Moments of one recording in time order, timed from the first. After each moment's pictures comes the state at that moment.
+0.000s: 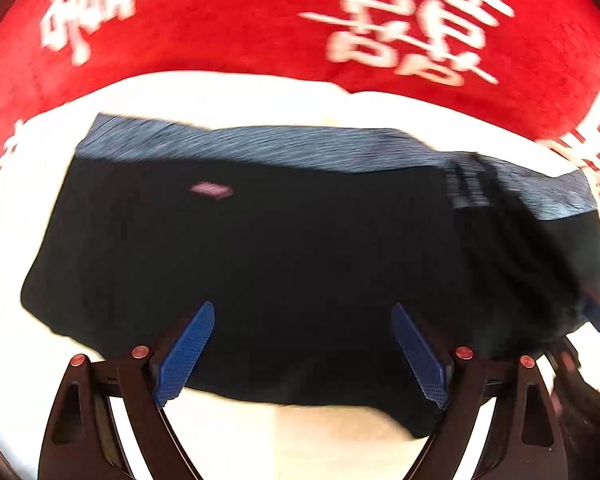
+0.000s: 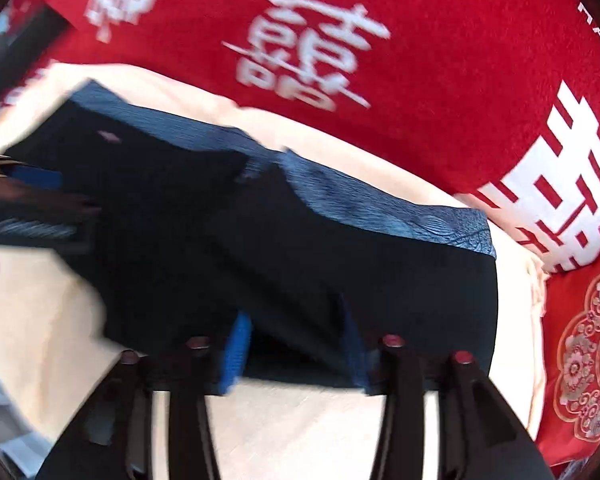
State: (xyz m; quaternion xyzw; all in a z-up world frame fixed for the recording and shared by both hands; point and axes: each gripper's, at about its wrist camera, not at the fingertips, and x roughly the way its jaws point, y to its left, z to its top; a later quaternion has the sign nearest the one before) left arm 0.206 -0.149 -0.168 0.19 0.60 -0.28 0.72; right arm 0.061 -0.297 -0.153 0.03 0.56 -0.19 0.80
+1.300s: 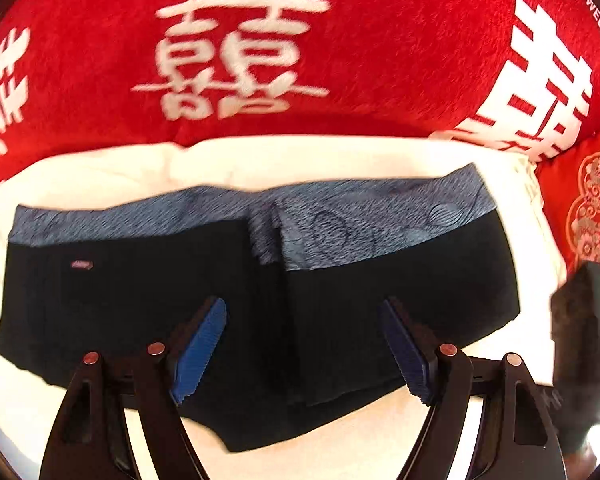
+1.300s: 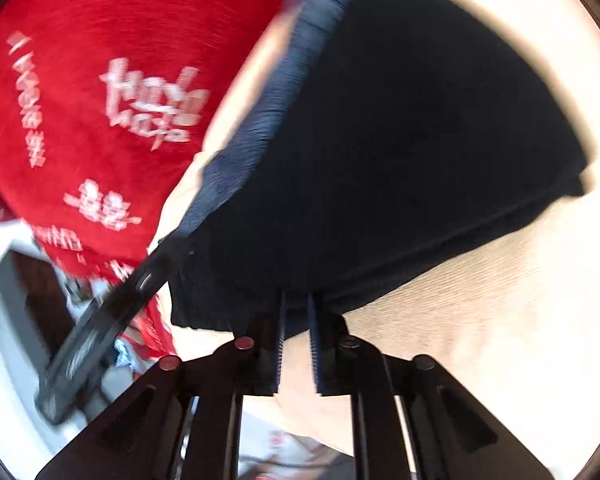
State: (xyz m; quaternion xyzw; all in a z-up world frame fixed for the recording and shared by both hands) left arm 0.122 -0.285 -0.132 0.19 0.59 -0.38 0.69; right arm -0.025 -0.426 -0.201 0.60 0.45 -0.11 0.65
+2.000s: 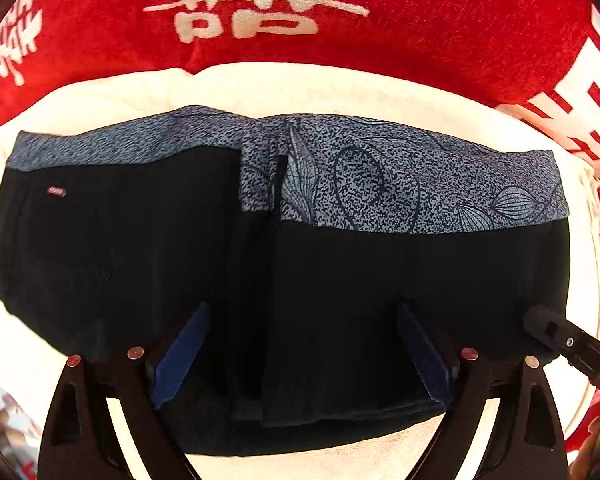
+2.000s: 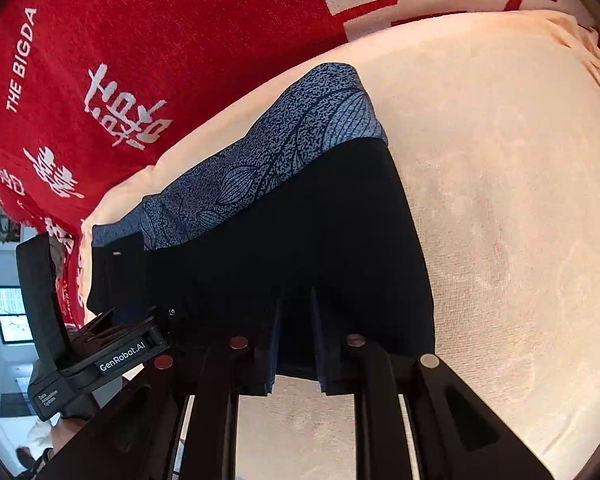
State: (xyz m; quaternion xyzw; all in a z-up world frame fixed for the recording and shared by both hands) left arm 0.106 -0.298 -0.192 0.19 0.63 -0.25 0.70; right arm -0.013 -0.489 -0.212 0.45 0.53 -0.13 0.71
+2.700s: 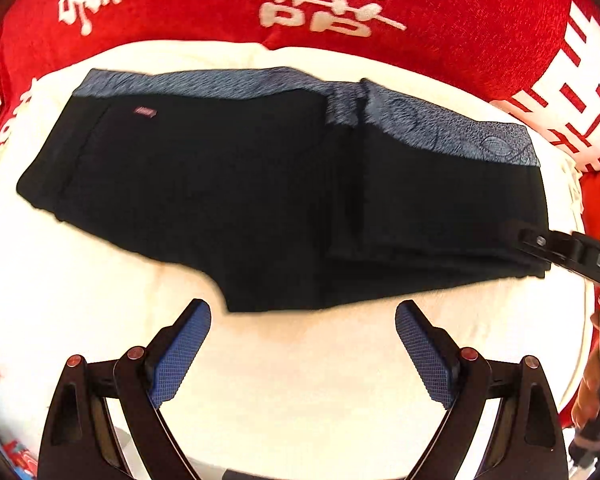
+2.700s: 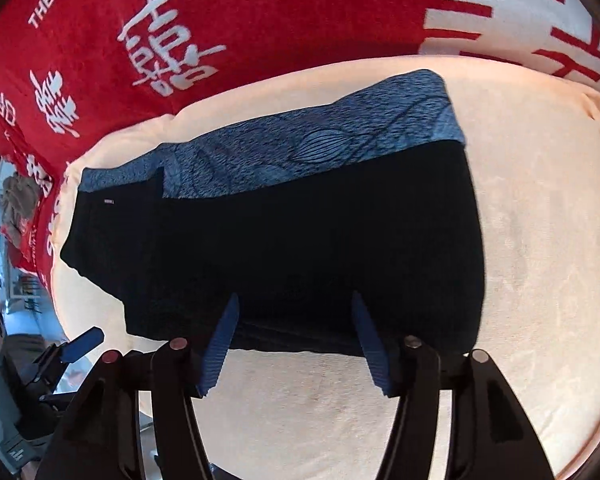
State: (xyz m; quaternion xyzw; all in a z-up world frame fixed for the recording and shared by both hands) left arm 0.064 -0.188 -0.139 0.16 0.64 -0.25 0.71; right arm 0.020 -0.432 -0.187 0.34 0.58 -0.12 0.73
